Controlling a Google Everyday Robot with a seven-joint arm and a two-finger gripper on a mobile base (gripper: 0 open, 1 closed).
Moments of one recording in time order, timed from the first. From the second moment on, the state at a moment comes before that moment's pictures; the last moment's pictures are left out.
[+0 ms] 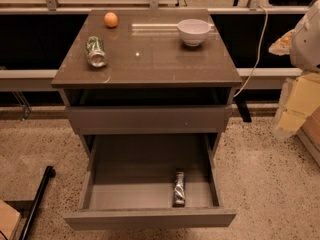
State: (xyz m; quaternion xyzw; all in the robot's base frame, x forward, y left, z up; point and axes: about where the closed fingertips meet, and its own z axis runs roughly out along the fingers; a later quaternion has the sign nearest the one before) arm 0.438 -0.217 0.976 -0.60 0.78 -0.03 0.16
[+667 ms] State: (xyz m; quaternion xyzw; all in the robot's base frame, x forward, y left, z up) arm 0.446 -0.219 0.970 -0.56 0.81 -0.03 0.17
